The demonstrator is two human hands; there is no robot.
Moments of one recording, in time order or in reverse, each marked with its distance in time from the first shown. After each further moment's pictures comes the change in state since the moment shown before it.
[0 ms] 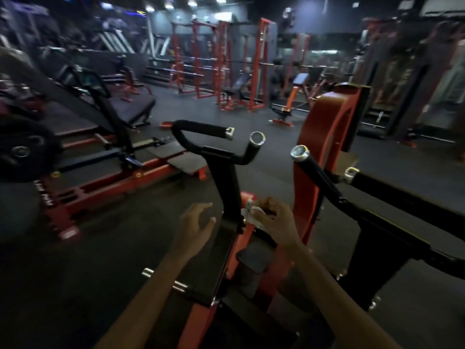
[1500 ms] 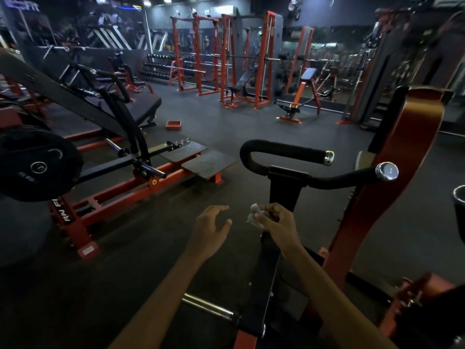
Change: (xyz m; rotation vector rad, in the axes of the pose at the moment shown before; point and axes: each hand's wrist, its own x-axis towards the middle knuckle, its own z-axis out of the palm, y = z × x) left_hand 0.127 -0.168 -0.144 0.032 -0.138 -0.058; right_hand 0.119 -0.036 0.250 0.182 0.049 0.259
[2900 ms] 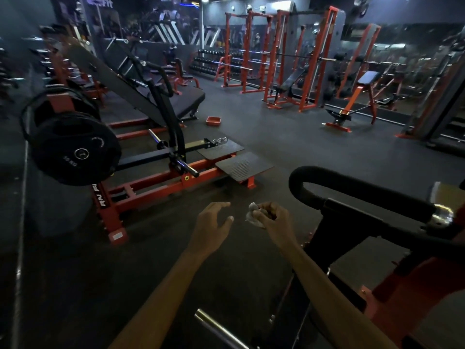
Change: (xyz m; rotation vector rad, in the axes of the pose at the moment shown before) left_hand 0.104 -0.092 -0.019 0.013 0.172 -0.090; right_hand 0.151 0.028 0.102 -0.127 -0.227 -0.087
